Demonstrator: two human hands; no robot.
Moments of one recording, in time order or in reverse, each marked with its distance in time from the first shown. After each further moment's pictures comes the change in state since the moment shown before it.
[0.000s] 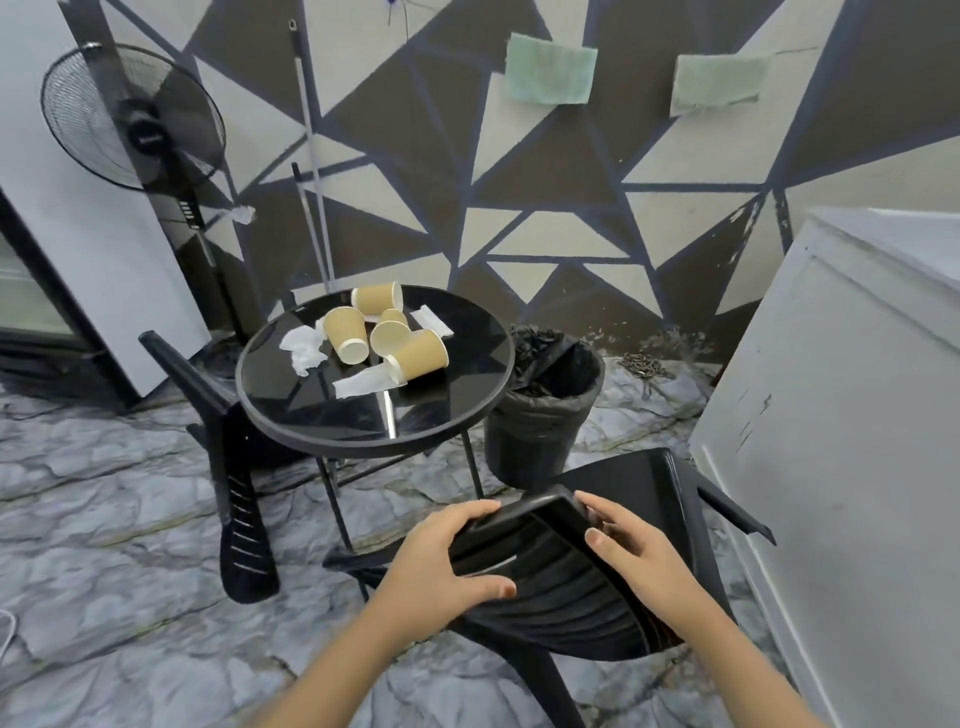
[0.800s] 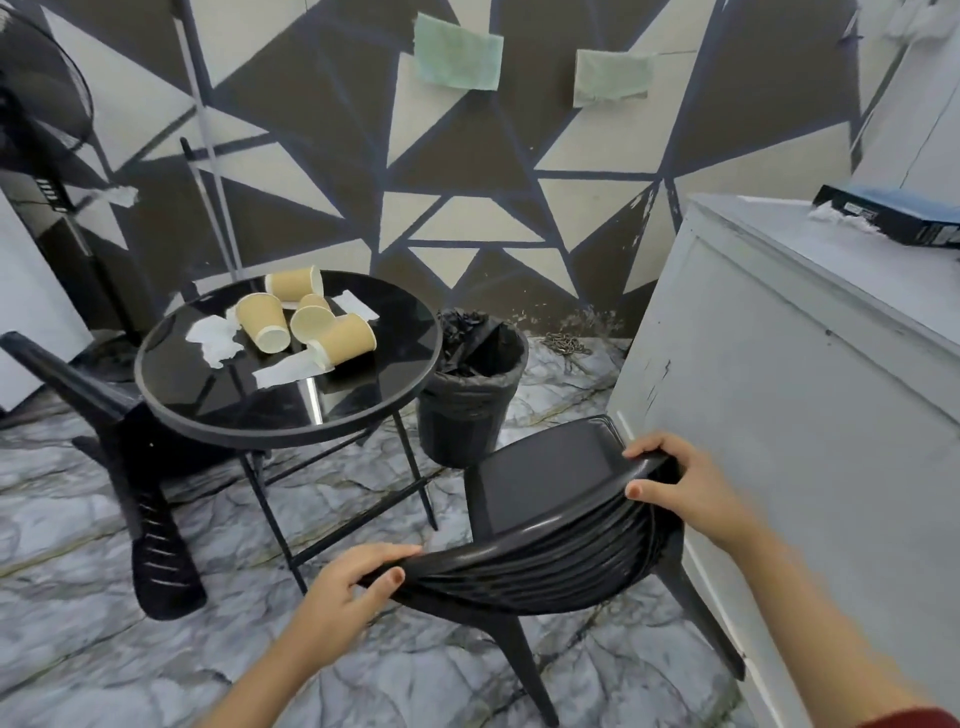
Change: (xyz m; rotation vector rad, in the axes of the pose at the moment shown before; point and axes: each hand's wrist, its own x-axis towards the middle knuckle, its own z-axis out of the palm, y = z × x) left_hand -0.032 -0.072 0.015 -0.131 -0.080 0.034; right_hand -0.053 -0.027 -0.093 -0.124 0.244 -0.050
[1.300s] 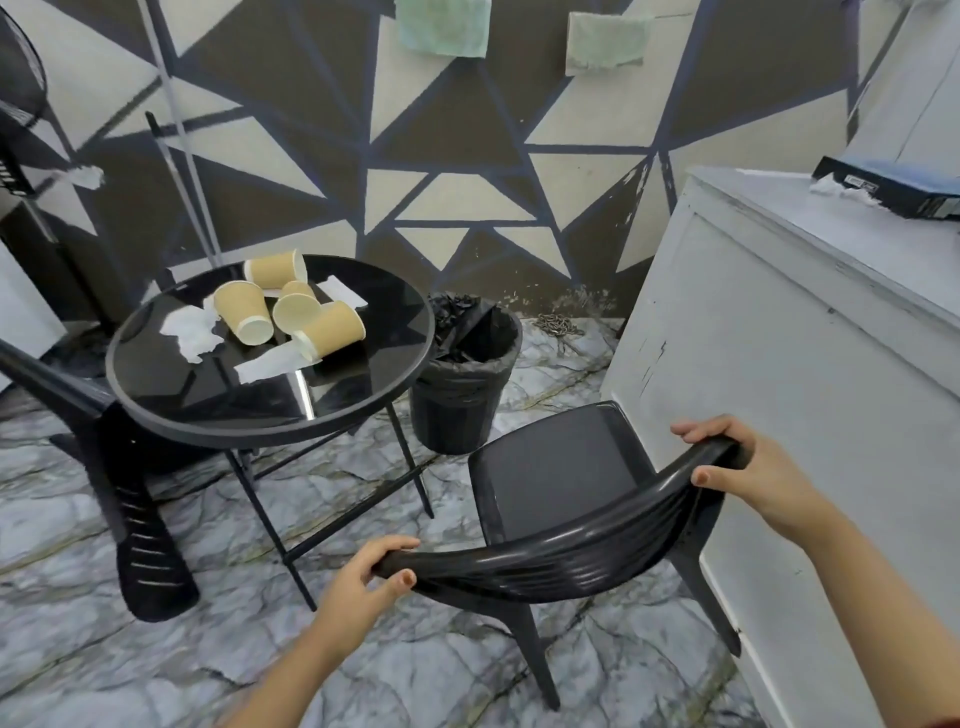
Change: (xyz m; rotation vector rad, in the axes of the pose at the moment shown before) left_hand 0.031 -0.043 0.019 -0.224 -0.009 -0.109; right_hand 0.006 0.024 -0.040 0.173 0.012 0.072
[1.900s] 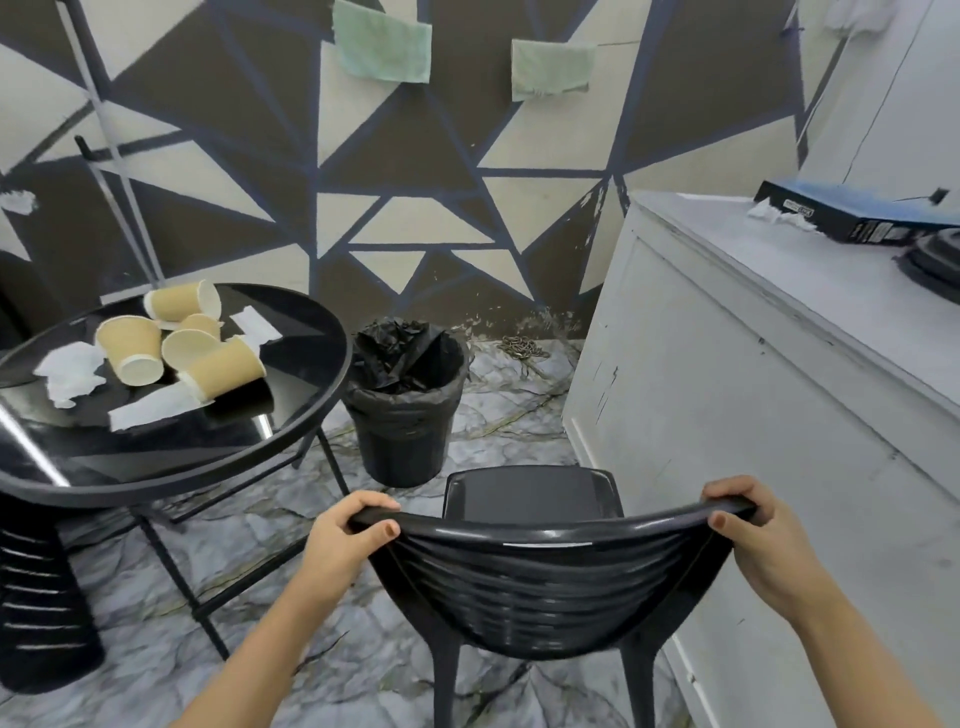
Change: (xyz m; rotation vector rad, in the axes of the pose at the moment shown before) left_hand 0.114 0.099 0.109 -0.274 0.124 0.148; right_hand 0.004 0.072 -0.133 0.361 0.196 0.015
